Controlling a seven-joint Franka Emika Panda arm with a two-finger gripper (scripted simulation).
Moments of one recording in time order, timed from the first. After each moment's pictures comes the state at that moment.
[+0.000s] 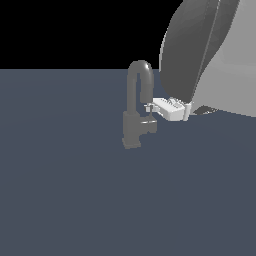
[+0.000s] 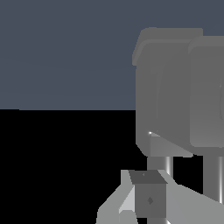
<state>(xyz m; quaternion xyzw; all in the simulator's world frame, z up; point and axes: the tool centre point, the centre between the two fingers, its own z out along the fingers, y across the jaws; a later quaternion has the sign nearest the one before) 0.094 -0.076 0.141 -0.56 0.43 0.56 0.44</state>
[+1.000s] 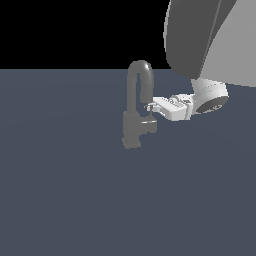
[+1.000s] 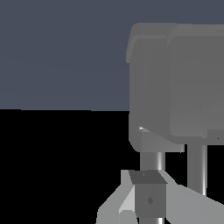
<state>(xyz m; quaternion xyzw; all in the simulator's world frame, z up) 0.085 -0.078 0.146 -0.56 0.43 0.56 0.44</state>
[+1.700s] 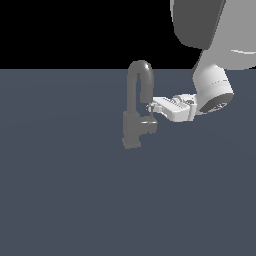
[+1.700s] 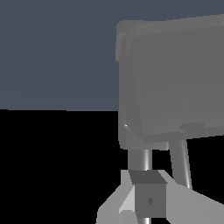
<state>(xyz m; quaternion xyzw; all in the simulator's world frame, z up) 0.069 -0.082 0.149 -0.56 0.43 0.55 0.44</state>
